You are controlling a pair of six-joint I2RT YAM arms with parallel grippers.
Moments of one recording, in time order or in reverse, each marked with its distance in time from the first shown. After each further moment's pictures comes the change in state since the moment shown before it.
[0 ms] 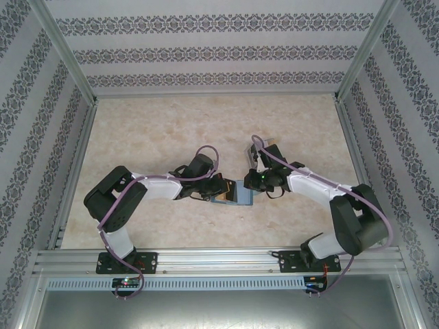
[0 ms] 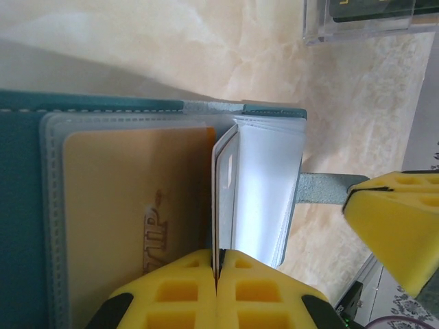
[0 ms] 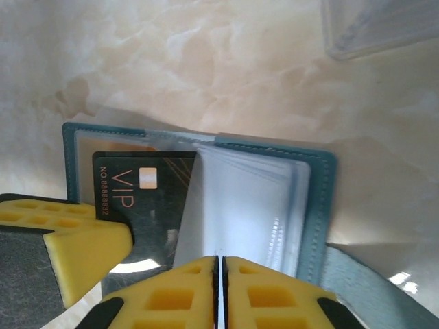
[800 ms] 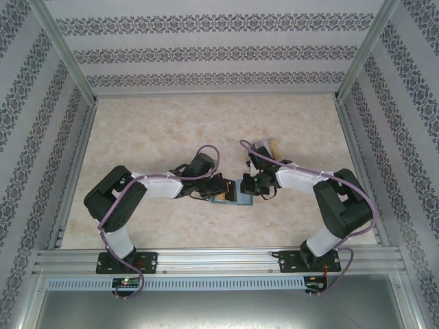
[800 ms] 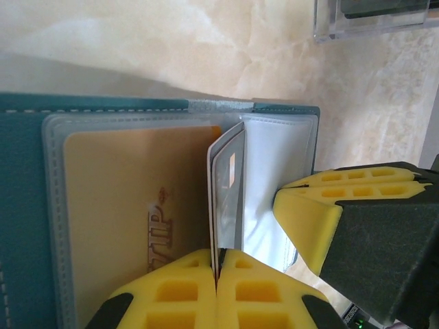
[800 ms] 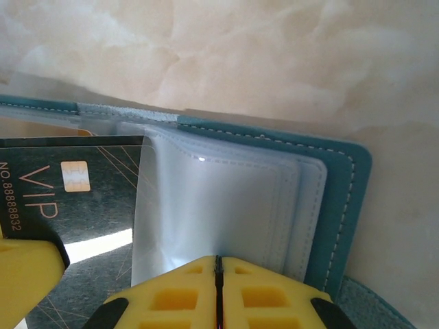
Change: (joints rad) left arm 0.002 0.001 0.037 -0.086 -0.013 0.056; right arm 0.032 0.150 0.047 -0.028 0.039 -0.029
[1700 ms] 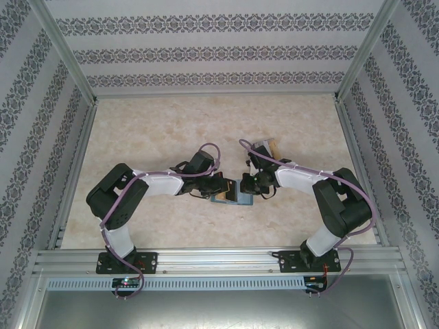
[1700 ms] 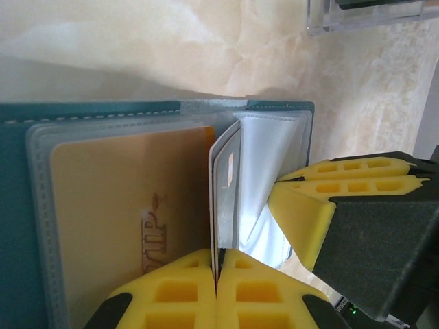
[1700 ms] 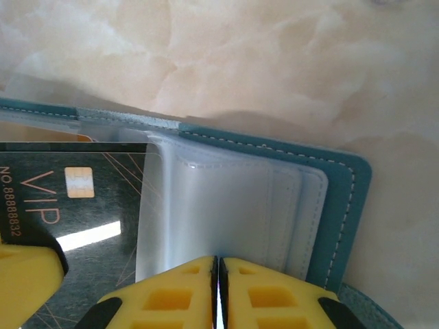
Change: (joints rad) left arm 0.020 0.035 0.027 -0.006 0.077 0.026; right arm 0.001 0.005 0.014 -0.016 0.017 -0.003
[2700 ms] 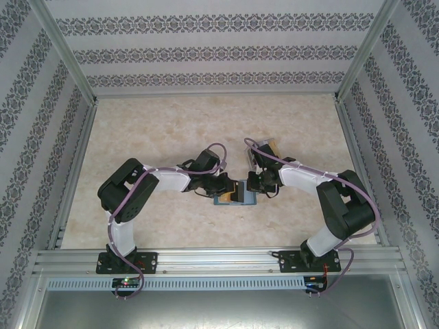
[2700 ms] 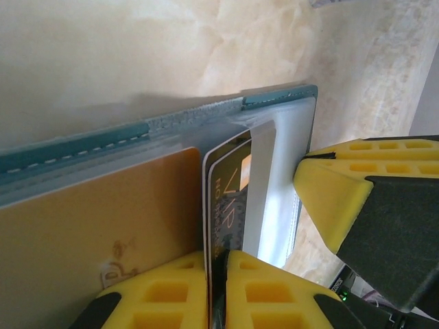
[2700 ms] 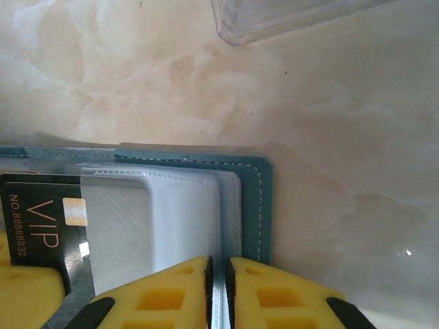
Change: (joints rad) left arm -0.008 0.100 0.085 -0.008 0.081 -0.003; right arm -0.031 -0.028 0.003 -0.062 0.100 -0.003
